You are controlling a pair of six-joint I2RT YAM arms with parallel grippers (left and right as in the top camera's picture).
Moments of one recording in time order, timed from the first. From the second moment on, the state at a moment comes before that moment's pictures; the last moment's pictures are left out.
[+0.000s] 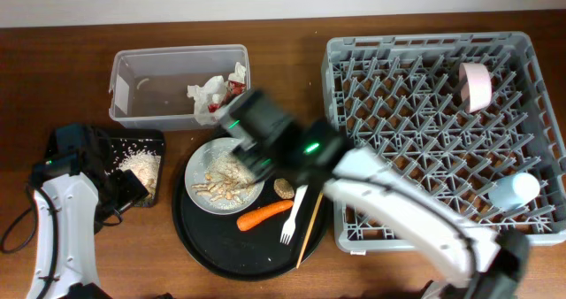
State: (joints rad) left arm 0.35 1.42 1.05 -1.13 -0.14 -0.34; right arm 0.81 1.69 1.69 -0.98 0.10 0.02
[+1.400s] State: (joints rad) left arm 0.36 1.42 1.05 -1.13 -0.14 -0.34; right arm -0.64 1.94 1.71 -1.16 0.07 0.09
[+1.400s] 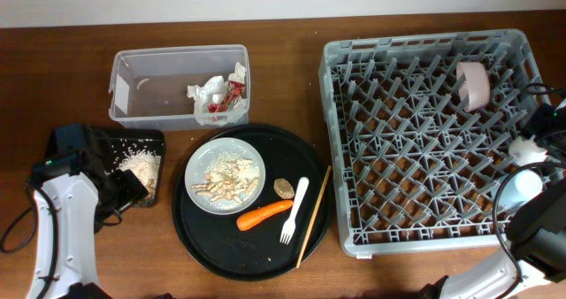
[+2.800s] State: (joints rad) left arm 0.36 1.42 1.05 -1.13 -0.14 -0.34; right arm -0.64 1.82 1.82 -1.33 -0.10 0.10
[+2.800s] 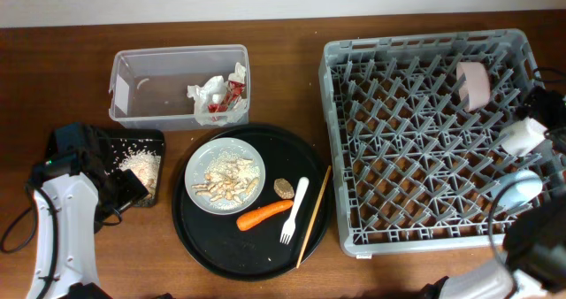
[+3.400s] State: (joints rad) left arm -0.53 1.70 1.20 -0.80 -0.04 -0.25; right arm 0.00 1.07 1.07 -1.32 -0.14 0.19
